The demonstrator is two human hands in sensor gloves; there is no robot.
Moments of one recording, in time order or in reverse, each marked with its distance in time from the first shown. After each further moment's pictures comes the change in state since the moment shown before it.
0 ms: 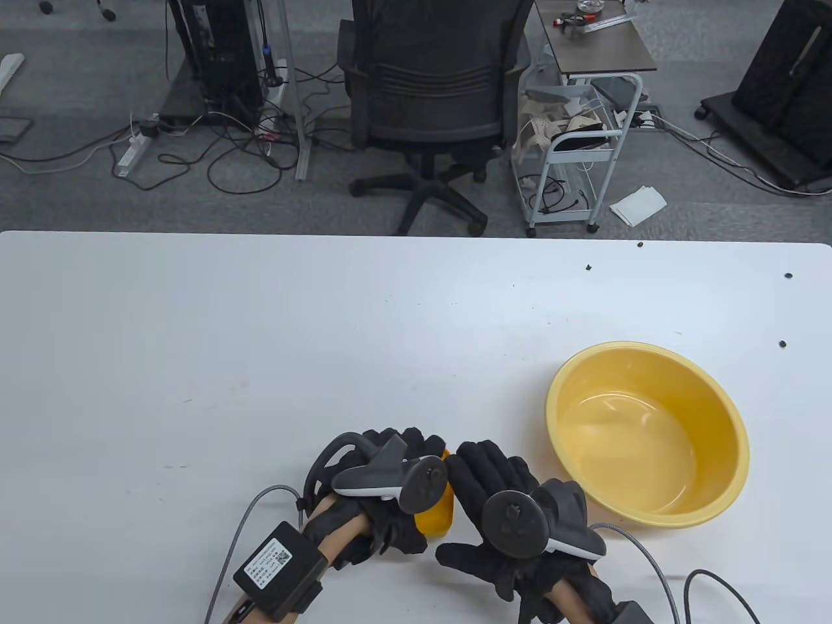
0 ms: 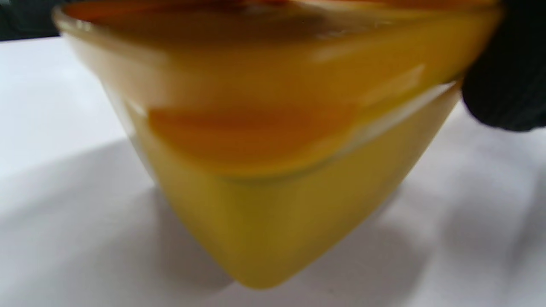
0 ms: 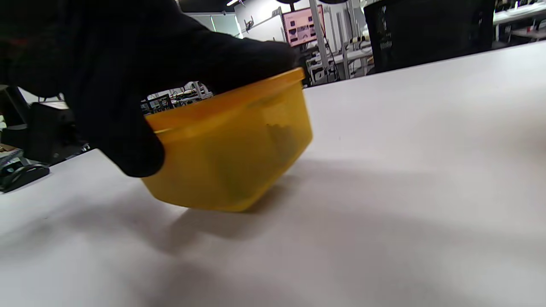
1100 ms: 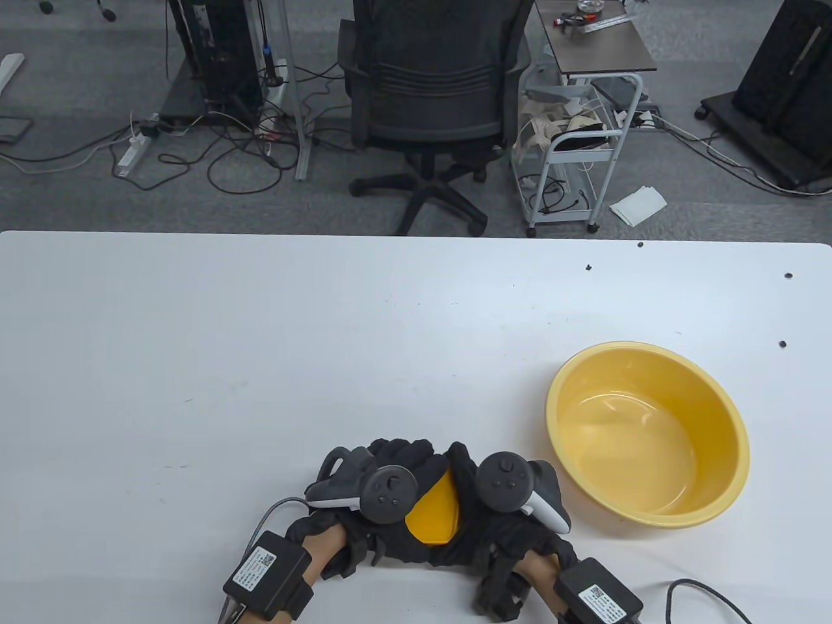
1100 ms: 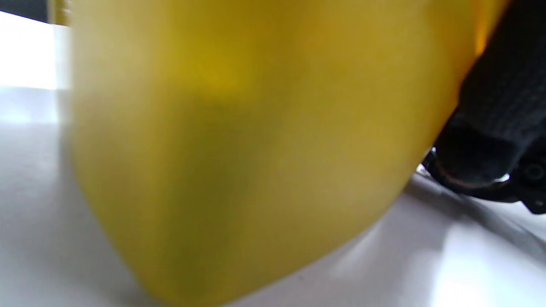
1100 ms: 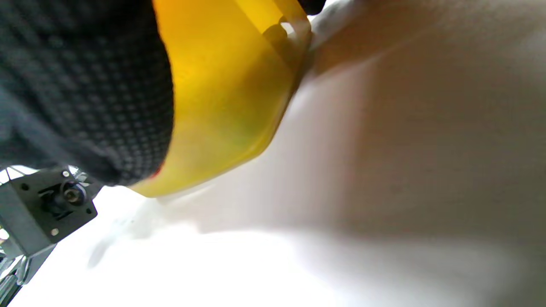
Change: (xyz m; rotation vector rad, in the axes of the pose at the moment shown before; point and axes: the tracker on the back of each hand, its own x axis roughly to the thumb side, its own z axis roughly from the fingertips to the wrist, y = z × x) left_hand -0.023 -0.032 0.008 0.280 -0.185 0.246; right_hand -0.046 0.072 -0.043 0.121 0.204 -0.467
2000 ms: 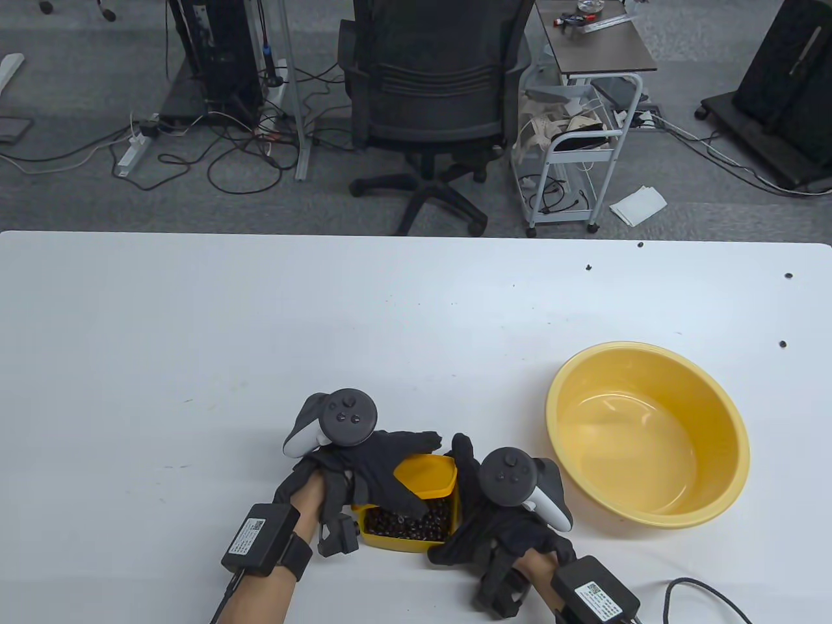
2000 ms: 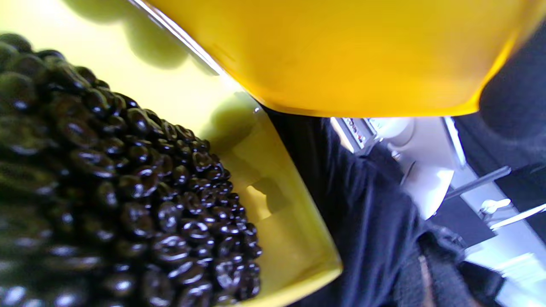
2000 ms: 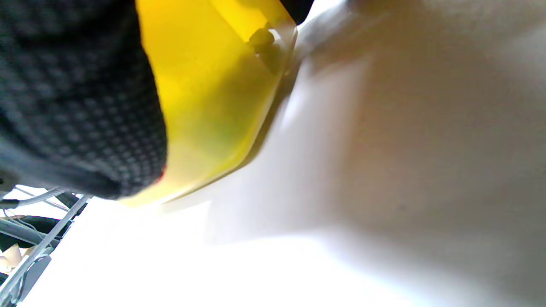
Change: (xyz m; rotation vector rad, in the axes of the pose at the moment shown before) left_hand -0.056 0.024 -0.008 -0.059 0.010 0.710; right_hand -0.004 -0.002 -0.001 -0.009 0.025 -0.030
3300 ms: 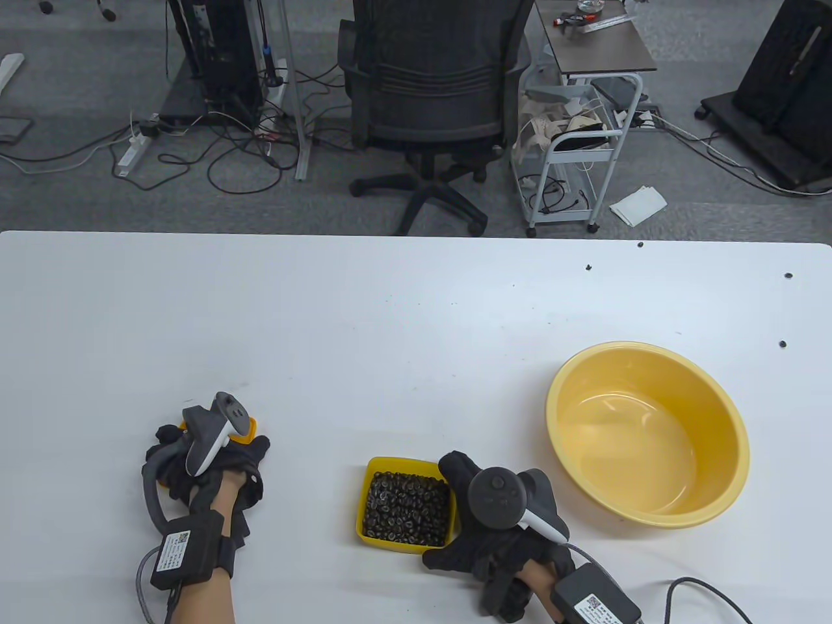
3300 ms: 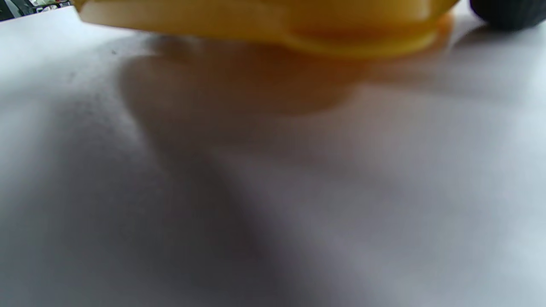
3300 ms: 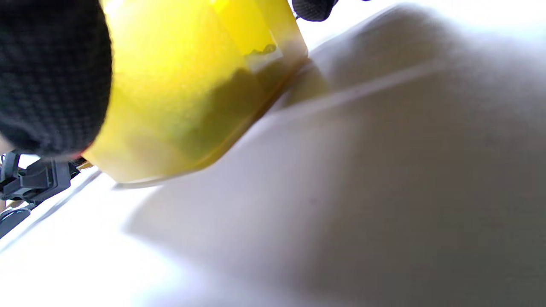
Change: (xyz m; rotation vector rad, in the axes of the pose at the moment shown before) left_hand -0.114 0.065 0.136 0.377 1.416 -0.499; right_hand 0.009 0.007 0.009 -0.069 -0.104 0.228
